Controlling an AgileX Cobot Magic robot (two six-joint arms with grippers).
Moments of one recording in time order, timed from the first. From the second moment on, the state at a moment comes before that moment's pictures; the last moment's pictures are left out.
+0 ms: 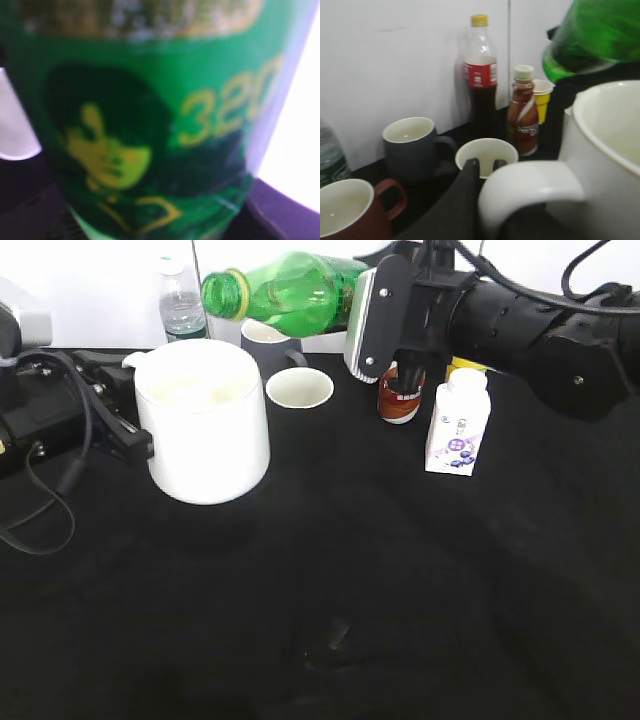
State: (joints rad) left arm -0.27 1.57 -0.51 0.57 -0.95 -0.25; right arm 0.48 1.81 -1.02 -0.30 -0.61 -1.02
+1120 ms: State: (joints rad) left arm -0.27 1.57 -0.51 0.58 -0.95 -0.25; right arm 0.48 1.81 -1.02 -0.09 -0.78 -1.44
